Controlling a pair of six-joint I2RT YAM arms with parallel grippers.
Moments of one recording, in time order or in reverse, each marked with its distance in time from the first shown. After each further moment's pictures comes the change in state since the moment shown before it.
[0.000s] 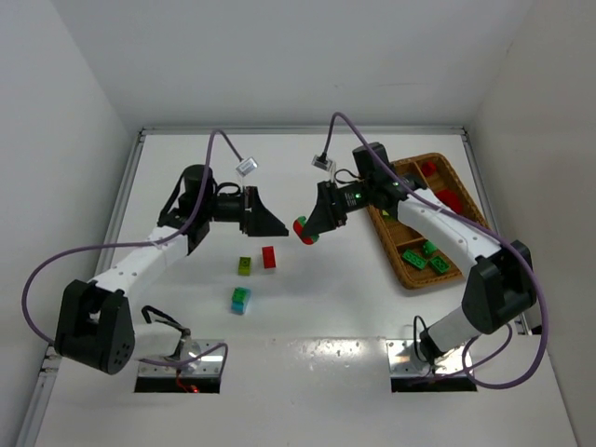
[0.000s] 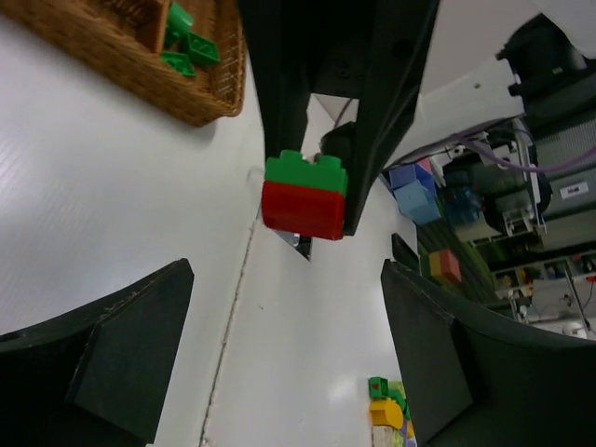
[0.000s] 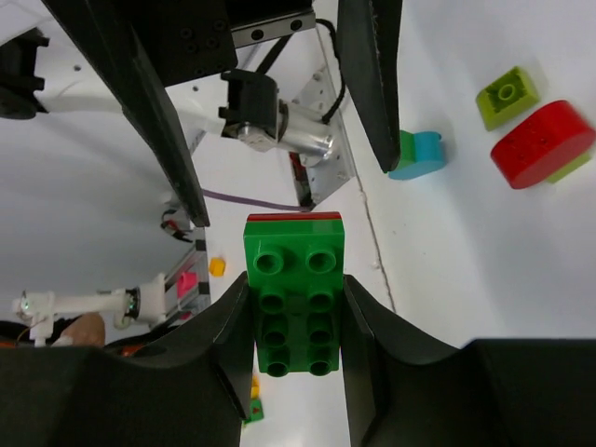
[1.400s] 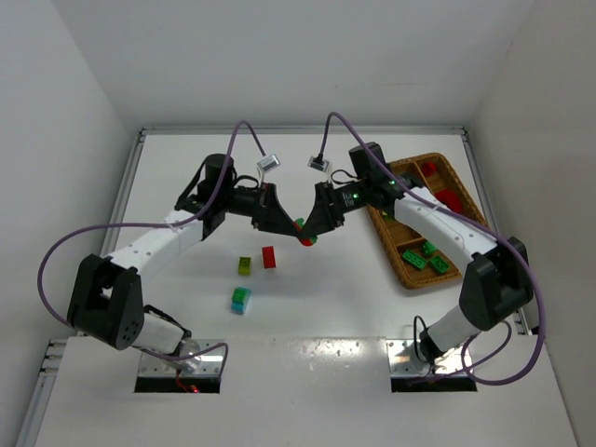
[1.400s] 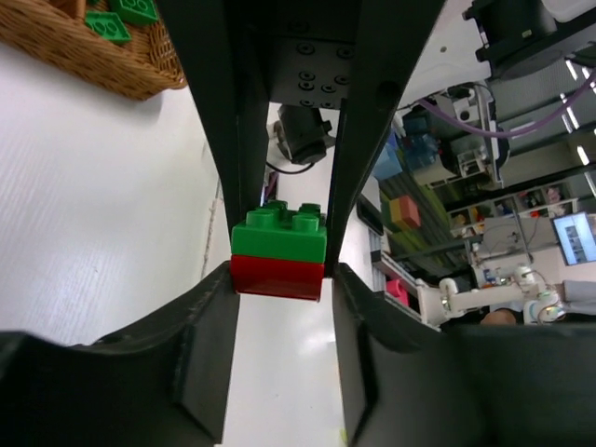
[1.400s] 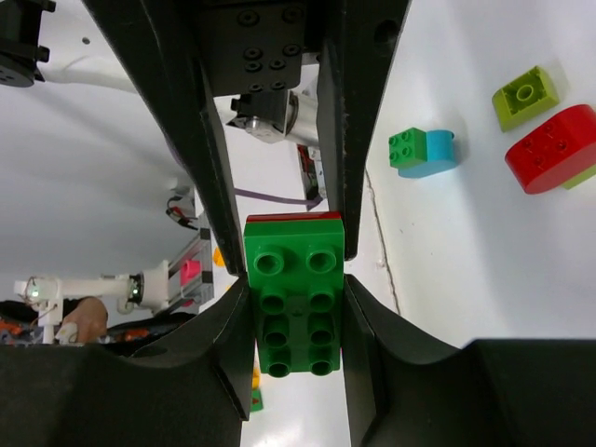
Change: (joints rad) left arm -0.095 0.148 0.148 -0.057 0.107 0.031; right arm 0.019 0.023 0.018 -0.010 -0.040 -0.013
